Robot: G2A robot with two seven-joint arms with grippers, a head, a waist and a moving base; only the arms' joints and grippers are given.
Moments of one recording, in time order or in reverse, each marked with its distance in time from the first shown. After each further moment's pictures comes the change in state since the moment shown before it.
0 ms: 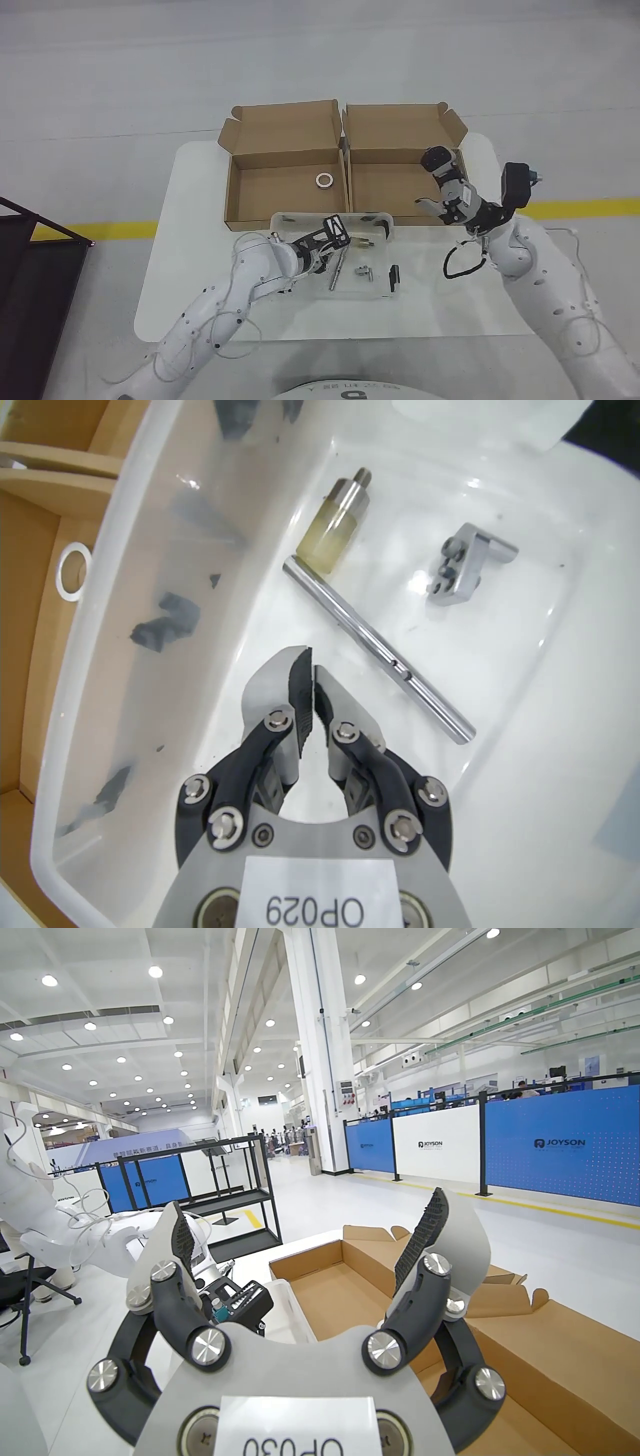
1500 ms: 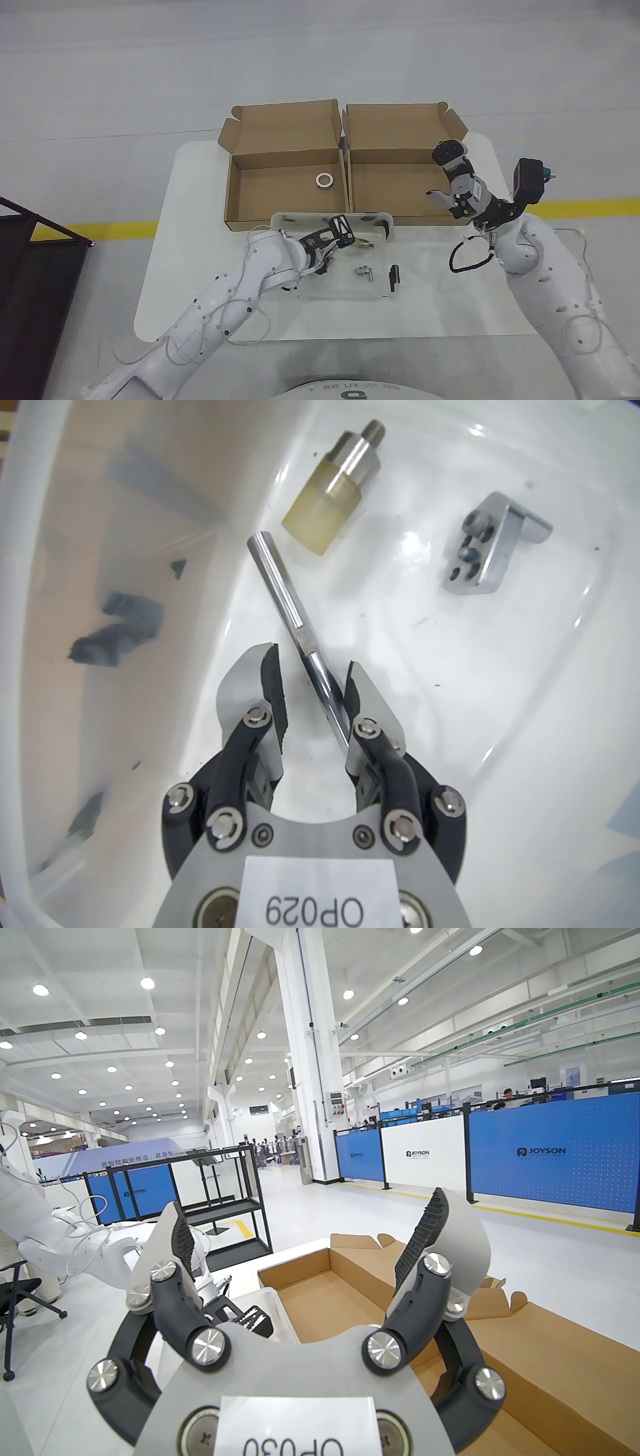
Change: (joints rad) left arm -0.094 -0.027 0.086 0.080 -0.034 0.032 -0.146; right arm 0.001 -0.022 0.054 0.024 0.004 -0.020 -0.001
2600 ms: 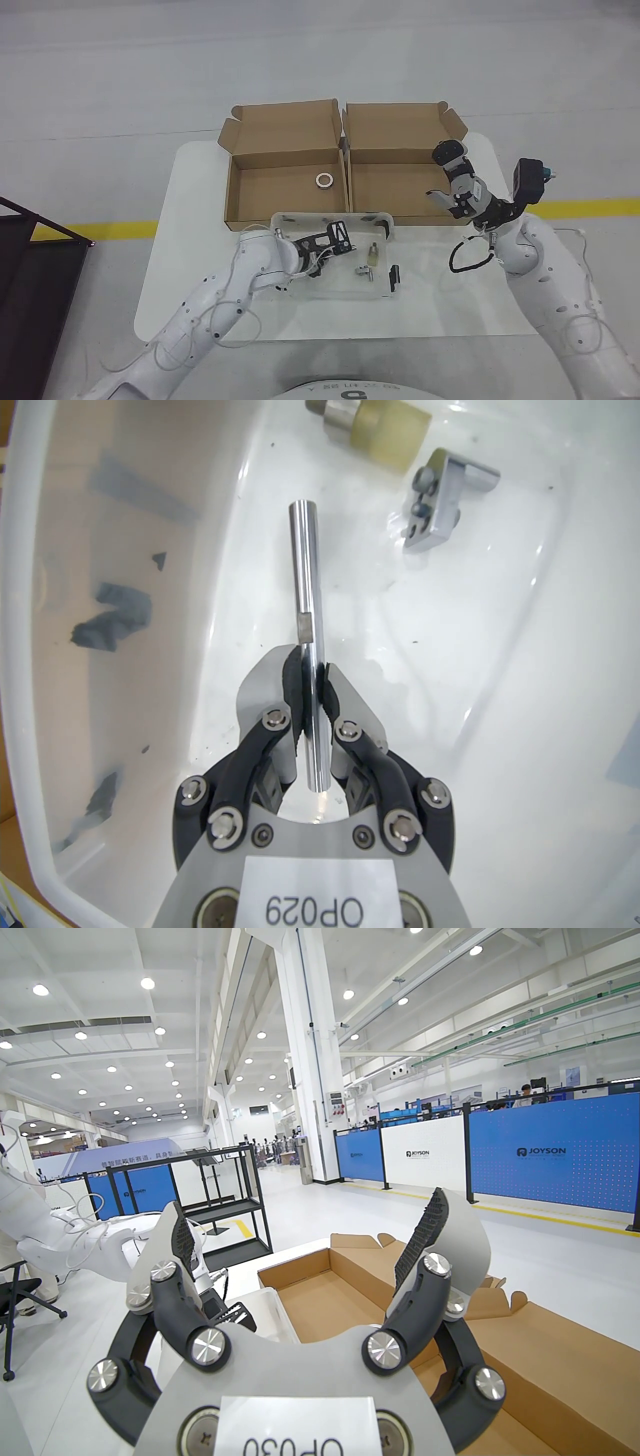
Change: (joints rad) left arm 0.031 0.034 -0.058 -0.061 -0.021 -0.154 0.010; right arm 0.000 0.000 0.000 0.000 0.000 0.000 0.000
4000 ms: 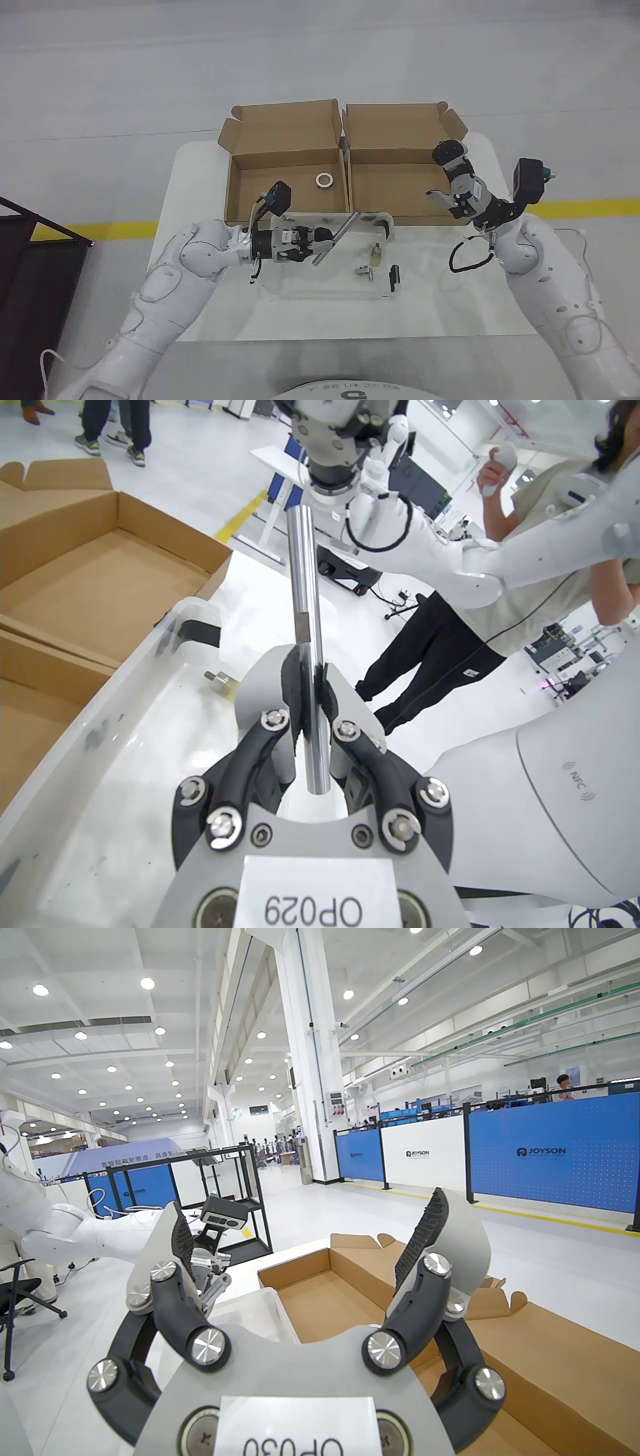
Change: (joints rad) left arm 0.014 0.098 -0.208 0.188 -1.088 -0.359 0.177; right arm 0.000 0.000 0.000 0.000 0.000 0.000 0.000
